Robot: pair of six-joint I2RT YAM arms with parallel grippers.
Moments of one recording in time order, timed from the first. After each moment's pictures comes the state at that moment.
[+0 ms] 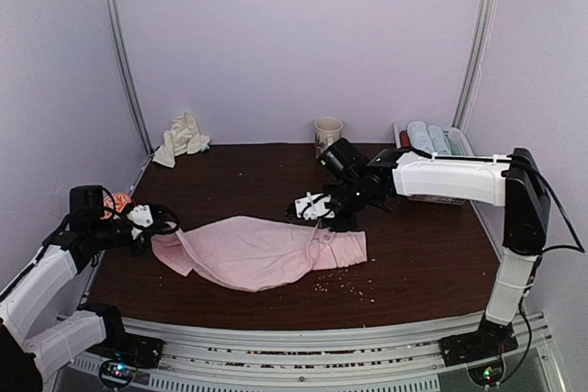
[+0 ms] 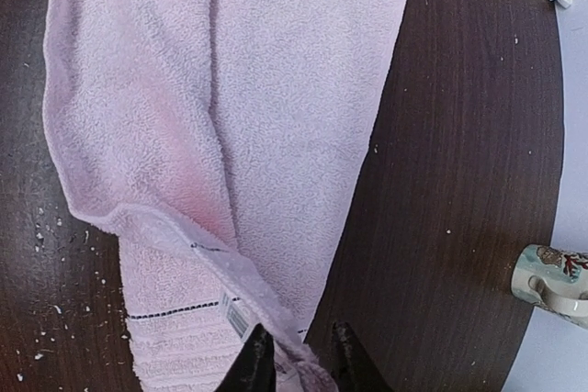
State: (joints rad) left arm 0.00 0.75 0.45 -0.29 0.67 1.04; right arm 0.83 1.85 1.46 -0.62 -0.03 -0.93
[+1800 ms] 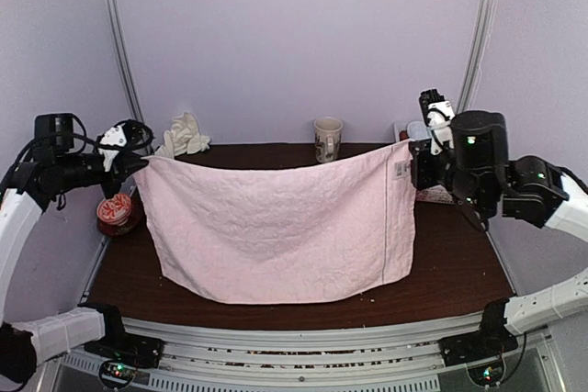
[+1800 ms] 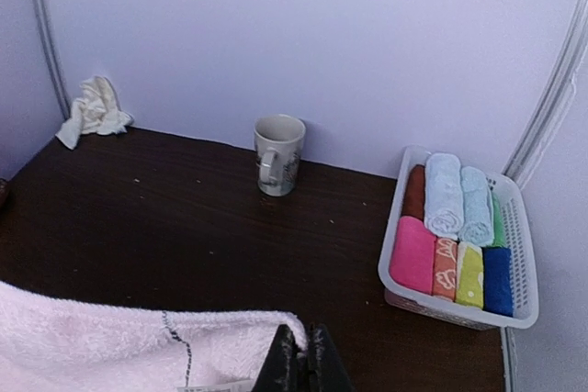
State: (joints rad) left arm 0.00 0.88 1.08 -0.70 0.59 0.87; right arm 1.02 1.04 1.16 -0.50 0.78 0.20
